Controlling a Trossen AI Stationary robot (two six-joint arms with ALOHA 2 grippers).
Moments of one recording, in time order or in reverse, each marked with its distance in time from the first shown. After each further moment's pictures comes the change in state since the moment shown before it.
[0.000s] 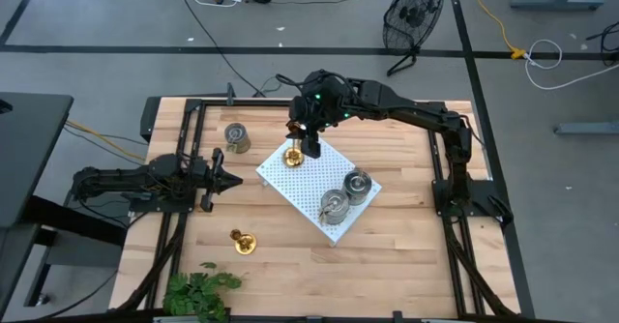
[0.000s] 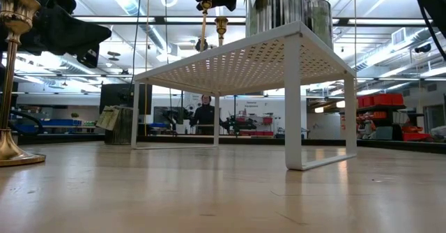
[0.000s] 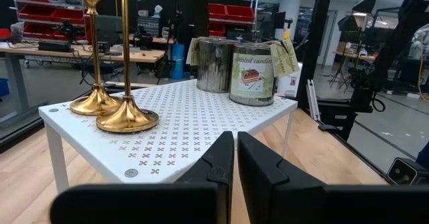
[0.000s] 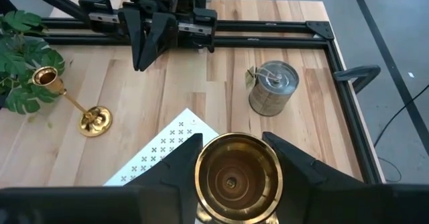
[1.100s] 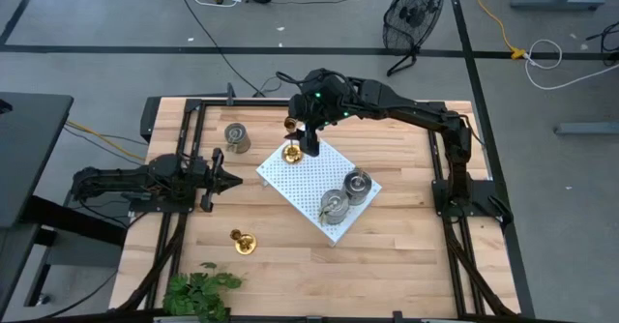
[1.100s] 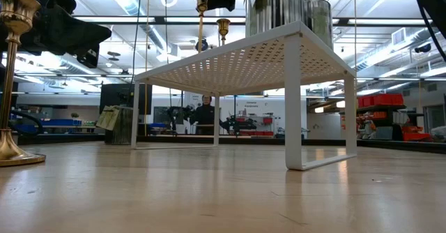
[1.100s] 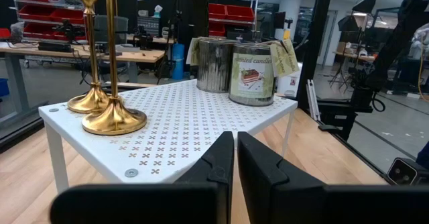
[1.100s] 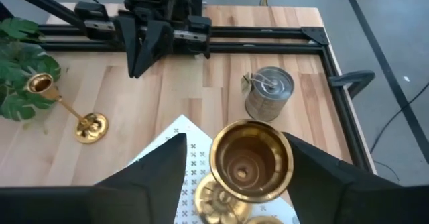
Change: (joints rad) left arm 0.000 0.000 0.000 0.000 0.000 0.000; right arm 0.000 0.001 -0.001 0.028 -0.006 0.004
